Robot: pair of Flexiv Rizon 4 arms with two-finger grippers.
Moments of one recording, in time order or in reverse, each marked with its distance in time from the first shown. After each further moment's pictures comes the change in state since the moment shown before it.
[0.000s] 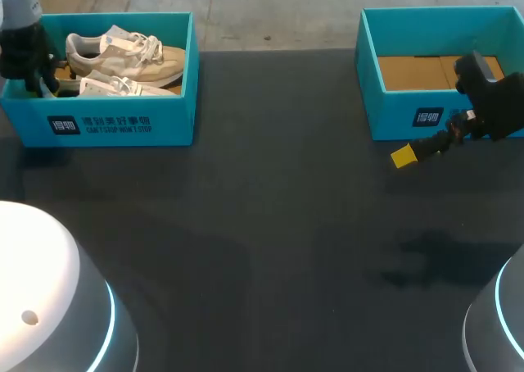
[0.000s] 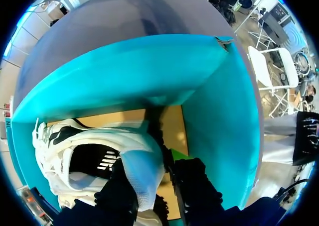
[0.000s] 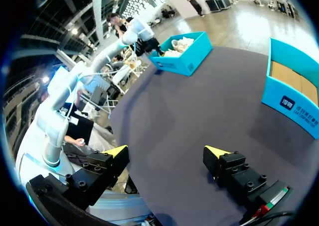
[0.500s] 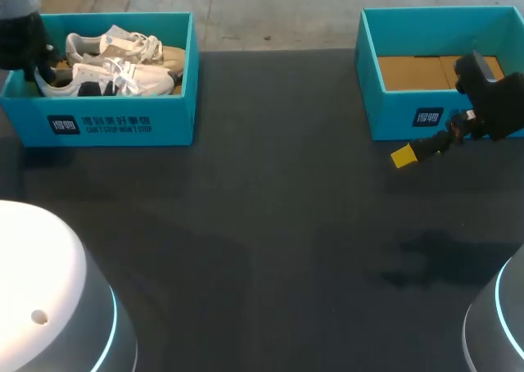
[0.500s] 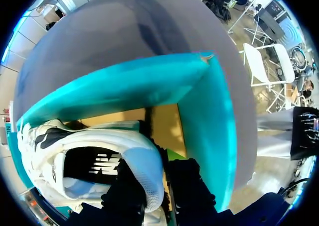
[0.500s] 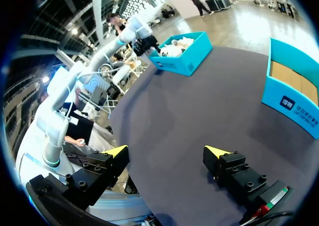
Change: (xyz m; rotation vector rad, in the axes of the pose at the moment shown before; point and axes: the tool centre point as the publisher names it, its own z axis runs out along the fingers) left arm 0.000 0.001 -0.030 -0.026 0.018 0.021; right arm 0.000 0.000 0.000 0.000 0.000 0.000
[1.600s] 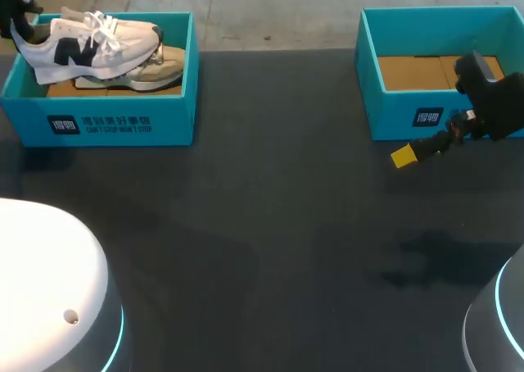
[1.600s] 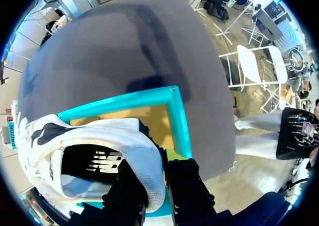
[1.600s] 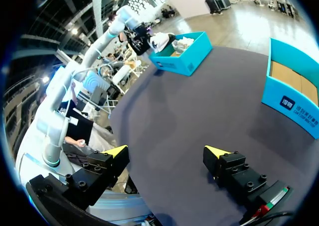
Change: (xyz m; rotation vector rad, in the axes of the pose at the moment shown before) left arm 0.010 -0.003 -0.104 -0.035 0.012 -0.003; right arm 0.000 0.000 0.000 0.000 0.000 0.000
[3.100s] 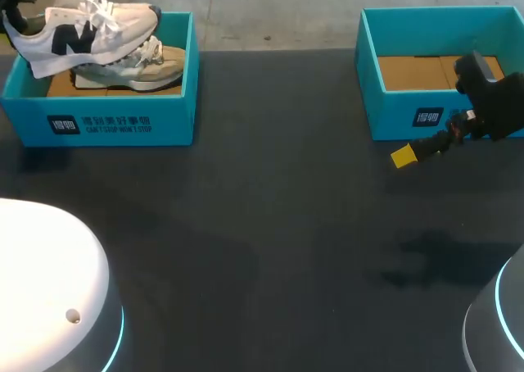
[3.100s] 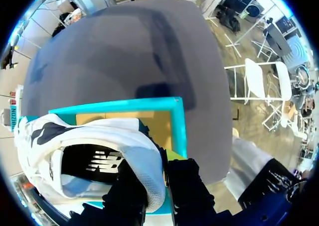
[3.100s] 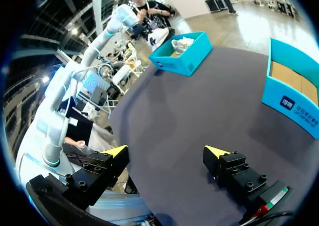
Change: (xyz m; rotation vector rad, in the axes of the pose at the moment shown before) left arm 0.000 -0.014 -0.019 0.032 -0.043 -0.122; right arm 0.000 0.000 0.000 0.000 0.000 0.000
